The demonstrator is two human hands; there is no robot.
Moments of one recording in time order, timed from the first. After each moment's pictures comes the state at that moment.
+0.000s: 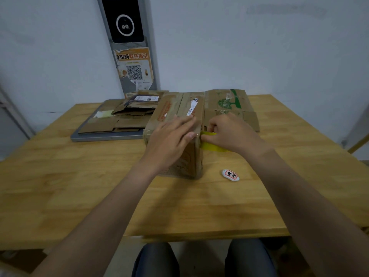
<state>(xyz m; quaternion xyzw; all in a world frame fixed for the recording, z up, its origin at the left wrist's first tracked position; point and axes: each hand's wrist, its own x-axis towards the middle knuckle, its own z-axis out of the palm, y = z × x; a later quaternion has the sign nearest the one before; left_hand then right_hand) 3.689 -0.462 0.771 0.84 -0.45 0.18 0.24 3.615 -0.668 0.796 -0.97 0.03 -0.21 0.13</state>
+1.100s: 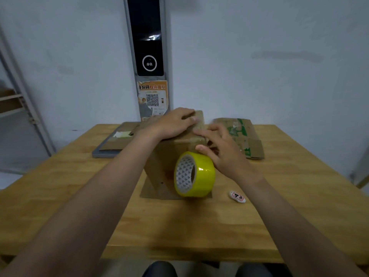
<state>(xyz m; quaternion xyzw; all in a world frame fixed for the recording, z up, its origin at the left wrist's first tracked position) 3.723 -0.448 0.892 0.88 -0.39 0.04 0.28 3.593 -0.615 0.810 -0.89 -0.15 -0.34 0.27</state>
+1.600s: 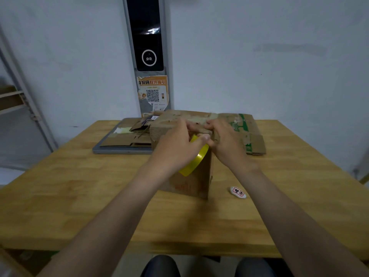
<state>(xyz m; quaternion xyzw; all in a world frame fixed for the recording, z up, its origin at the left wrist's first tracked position) 3.633 -0.436 0.845 0.87 -0.31 0.12 0.36 3.618 -0.624 0.806 -0.89 -0.06 -0.37 0.28</state>
